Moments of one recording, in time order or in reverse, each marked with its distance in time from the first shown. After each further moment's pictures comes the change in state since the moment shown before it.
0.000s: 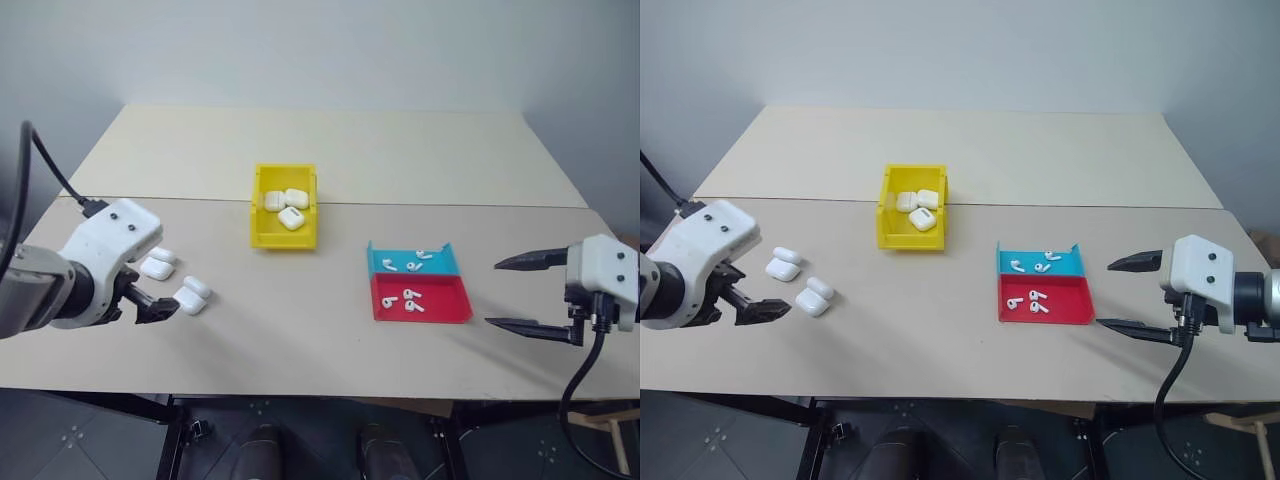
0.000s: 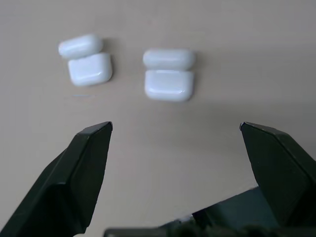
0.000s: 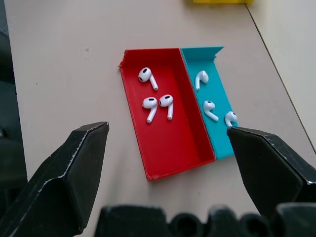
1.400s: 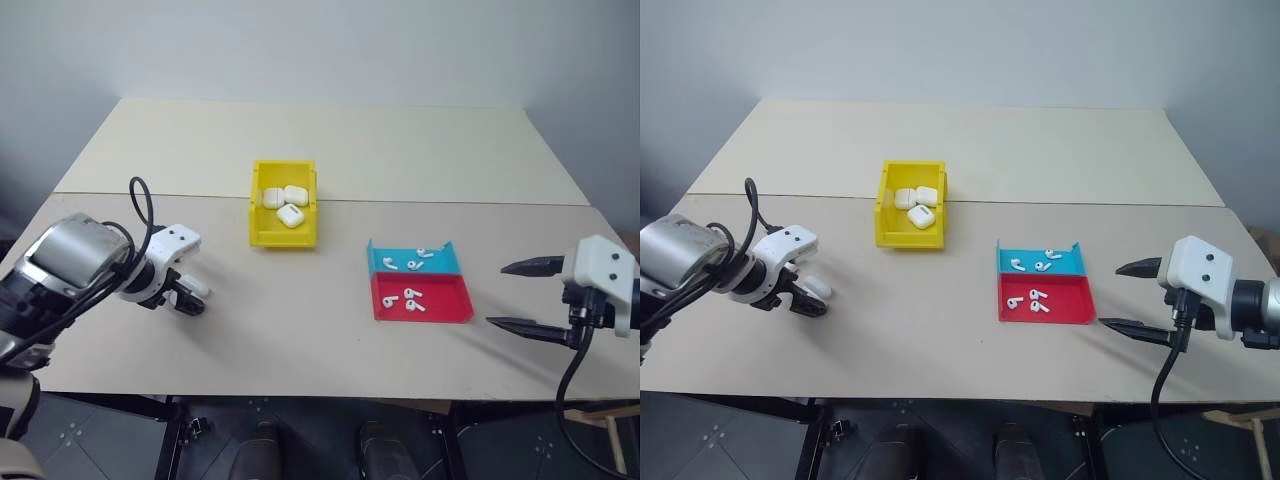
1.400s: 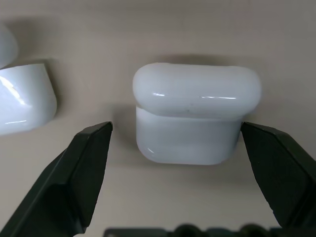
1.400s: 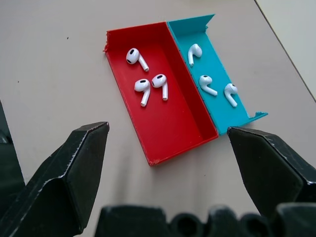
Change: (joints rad) left arm -0.380 -0.495 -0.579 0.431 1.214 0.024 -0.927; right arm 0.063 0.000 -0.028 -0.039 -0.001 0.112 -0.075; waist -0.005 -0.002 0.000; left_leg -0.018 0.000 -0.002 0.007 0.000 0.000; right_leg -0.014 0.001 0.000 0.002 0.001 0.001
